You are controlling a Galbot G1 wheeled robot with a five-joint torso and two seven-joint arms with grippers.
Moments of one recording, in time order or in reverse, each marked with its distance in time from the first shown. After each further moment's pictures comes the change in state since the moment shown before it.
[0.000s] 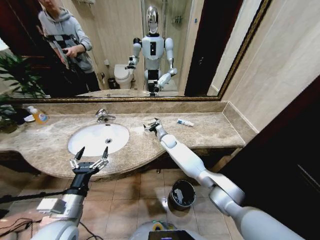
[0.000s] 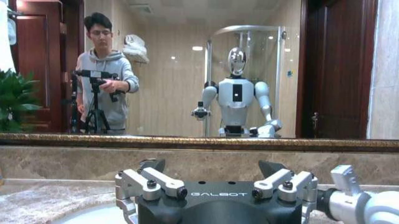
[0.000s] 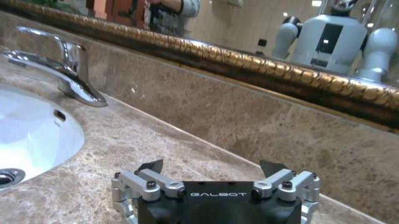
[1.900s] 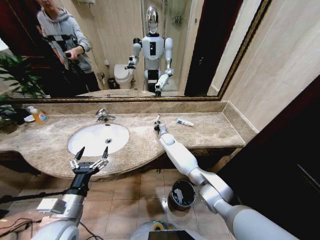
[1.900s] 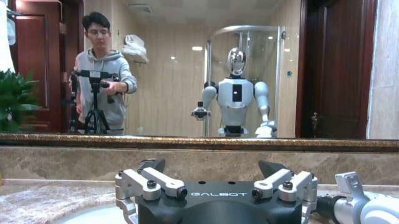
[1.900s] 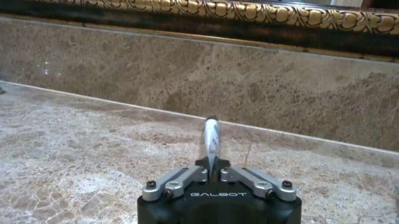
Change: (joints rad) left arm 0.000 0.000 0.000 0.000 0.000 0.000 0.000; right arm -0.016 0.068 0.151 -0.096 0.078 -0.074 0.163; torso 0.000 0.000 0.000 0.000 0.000
